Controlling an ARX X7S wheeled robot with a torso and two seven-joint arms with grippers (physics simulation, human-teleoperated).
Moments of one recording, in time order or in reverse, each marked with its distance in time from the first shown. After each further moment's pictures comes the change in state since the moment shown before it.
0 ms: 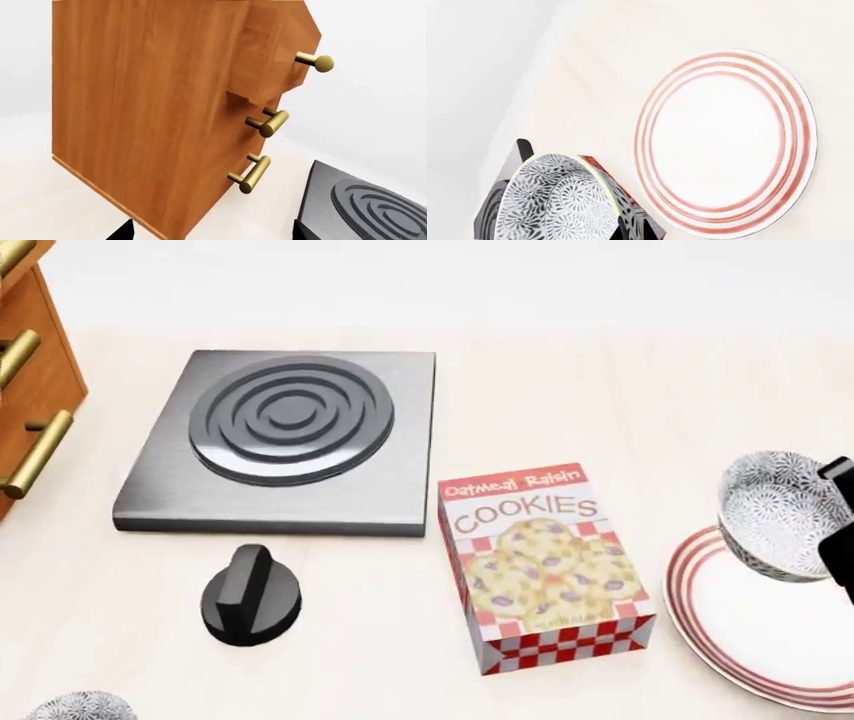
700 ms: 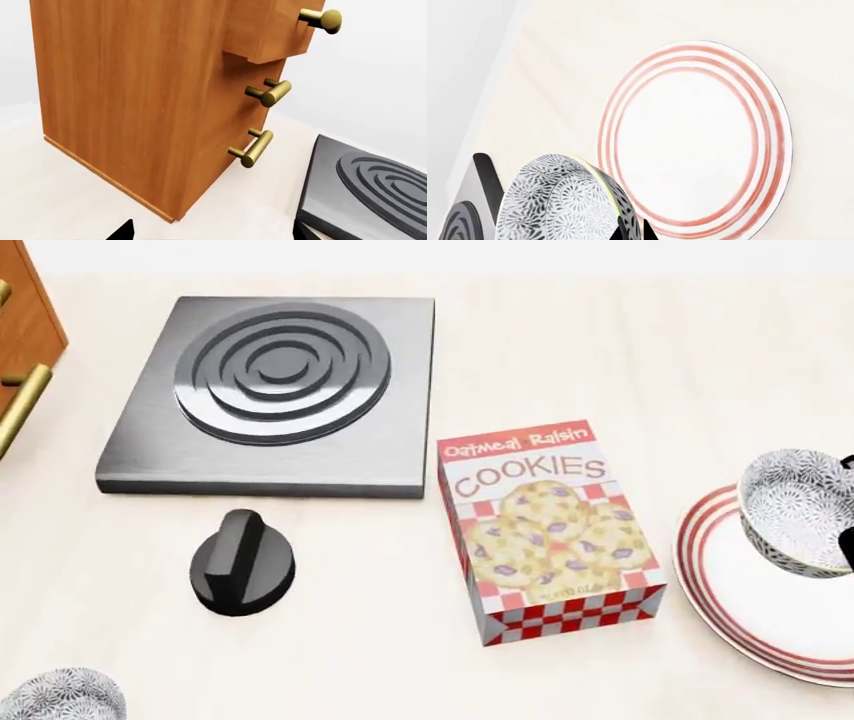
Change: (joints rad) left arm 0.006 -0.012 0.011 0.009 -0.017 0.012 0.008; right arm 0.044 0.018 -0.021 0.071 -0.032 -0.053 0.001
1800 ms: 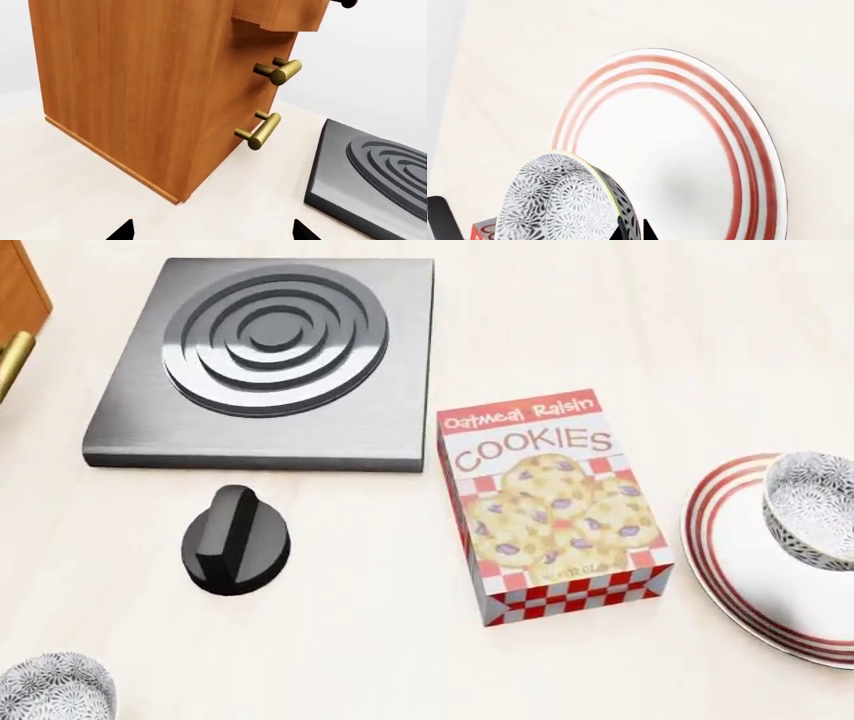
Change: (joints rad) left arm 0.009 -0.009 -0.006 0.007 -0.037 0.010 -0.012; right arm 0.207 0.054 -0.186 0.447 -0.243 -0.189 -0.320
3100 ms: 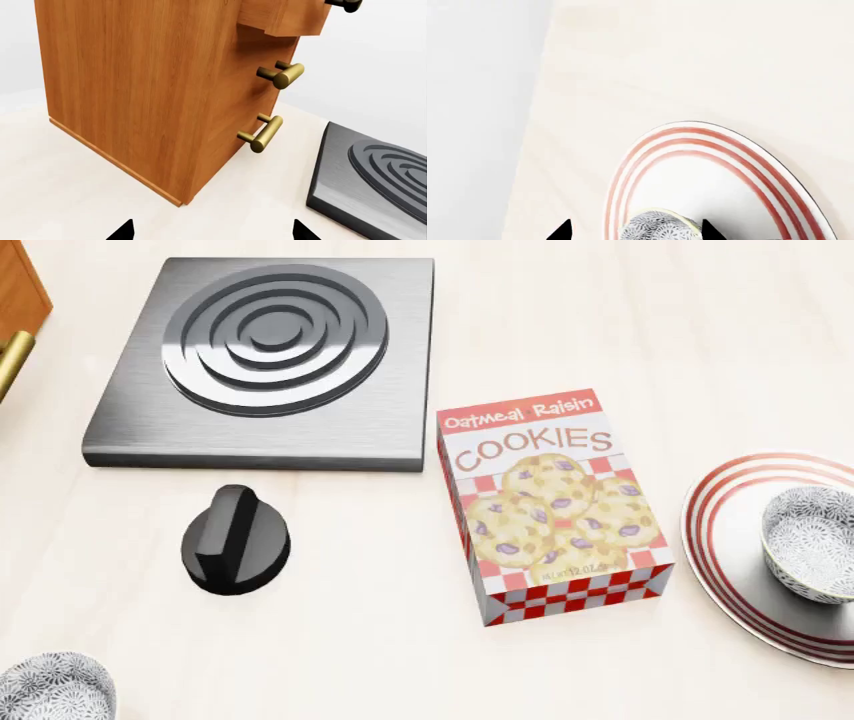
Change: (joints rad) left arm 0.010 -0.015 0.001 0.008 -0.020 0.011 -0.014; right arm 0.110 -0.115 0.666 0.008 -0.841 -0.040 -0.368
